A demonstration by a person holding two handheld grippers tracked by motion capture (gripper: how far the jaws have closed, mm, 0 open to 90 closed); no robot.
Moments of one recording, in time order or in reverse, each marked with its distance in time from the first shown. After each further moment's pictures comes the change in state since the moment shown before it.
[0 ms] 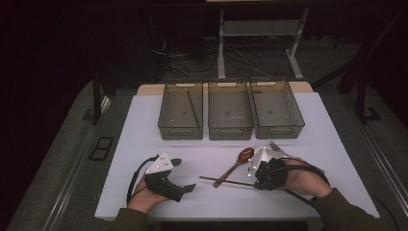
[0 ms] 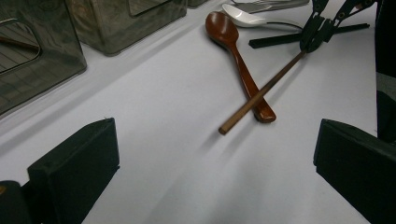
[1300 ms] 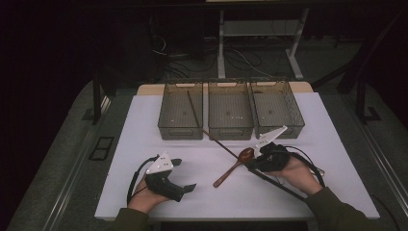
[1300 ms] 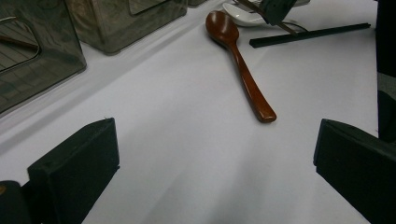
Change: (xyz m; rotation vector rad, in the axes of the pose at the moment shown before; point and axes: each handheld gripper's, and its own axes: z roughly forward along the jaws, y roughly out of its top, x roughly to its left) left arm 0.000 0.000 0.000 0.007 0.002 0.001; right arm -0.035 -0.013 -0.005 -0.449 0.015 0.392
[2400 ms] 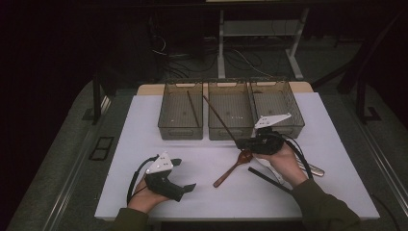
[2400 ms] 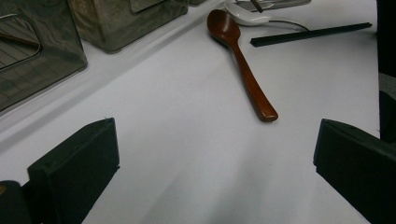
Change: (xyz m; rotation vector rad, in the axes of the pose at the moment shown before) left arm 0.001 -0.001 0.000 -0.001 0.001 -0.005; right arm -0.017 0.032 0.000 -0.271 -0.034 0.115
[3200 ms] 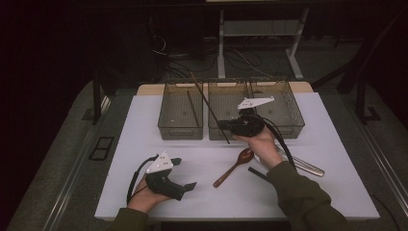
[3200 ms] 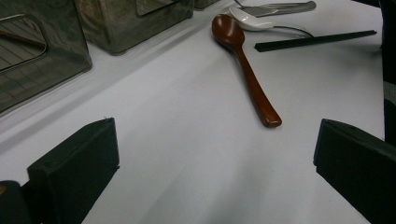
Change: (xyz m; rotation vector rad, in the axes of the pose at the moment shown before) left arm 0.000 -0.001 0.002 -0.018 0.016 -0.020; right arm 0.002 0.058 0.035 -0.122 0.006 0.022
